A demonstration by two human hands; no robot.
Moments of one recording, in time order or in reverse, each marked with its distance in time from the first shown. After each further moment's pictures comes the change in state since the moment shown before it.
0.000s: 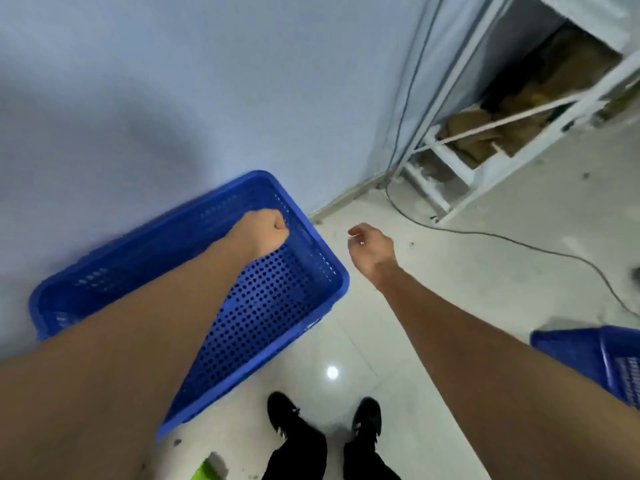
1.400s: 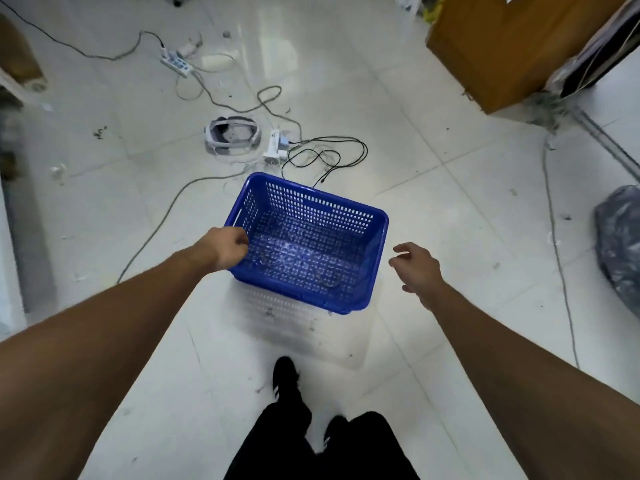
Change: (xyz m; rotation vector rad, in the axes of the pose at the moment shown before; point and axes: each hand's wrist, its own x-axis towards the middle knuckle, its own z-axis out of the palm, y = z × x) left_hand -0.088 0.869 0.679 0.891 -0.632 0.932; right_hand -0.357 0.815 -0.539 0.869 0.841 1.103
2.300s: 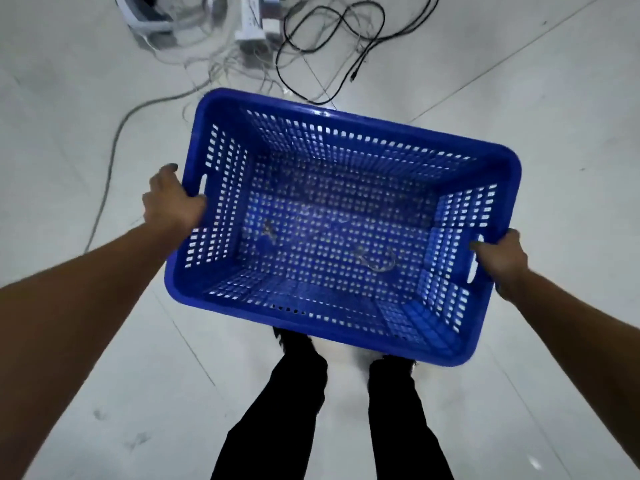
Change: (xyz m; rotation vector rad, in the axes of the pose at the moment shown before) left_hand 0.441 -0.143 0.114 -0.236 0.179 -0.445; right_hand 0.423 0.158 0.190 0.059 0.122 0.487
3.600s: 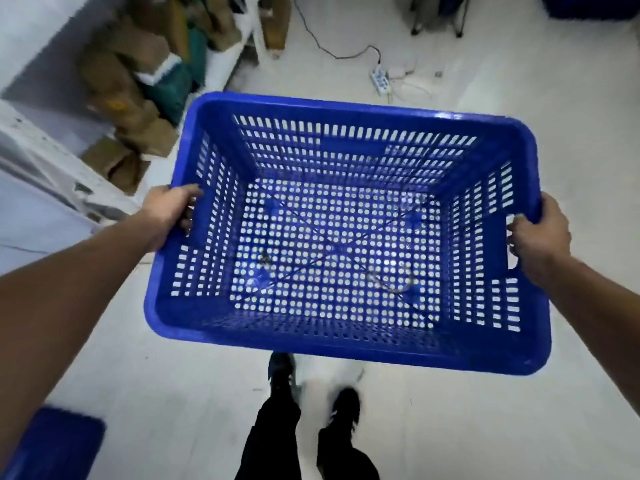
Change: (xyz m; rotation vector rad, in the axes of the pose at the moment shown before) left_hand -0.439 -0.174 -0.311 -1.097 0.404 -0.319; right_hand -0.364 -0.268 -0.194 -0.117 -0.054 -1.034
